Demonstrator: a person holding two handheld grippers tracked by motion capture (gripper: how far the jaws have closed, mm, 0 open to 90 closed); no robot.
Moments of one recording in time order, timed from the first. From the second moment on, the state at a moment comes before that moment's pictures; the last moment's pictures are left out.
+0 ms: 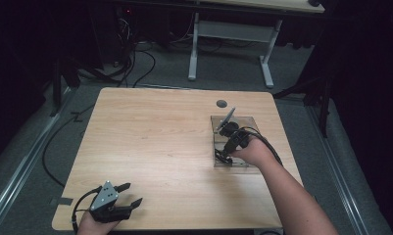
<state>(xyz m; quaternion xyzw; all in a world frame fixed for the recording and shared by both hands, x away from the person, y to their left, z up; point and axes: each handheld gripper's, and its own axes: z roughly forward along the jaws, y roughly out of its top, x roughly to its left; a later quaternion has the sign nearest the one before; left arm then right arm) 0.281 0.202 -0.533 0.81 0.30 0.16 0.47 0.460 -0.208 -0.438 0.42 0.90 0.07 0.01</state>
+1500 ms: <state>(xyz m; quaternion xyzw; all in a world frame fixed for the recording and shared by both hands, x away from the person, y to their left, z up) 0.281 0.203 -0.533 0.81 0.30 0.16 0.47 0.379 -0.223 -0.442 0.42 0.86 0.26 0.11</state>
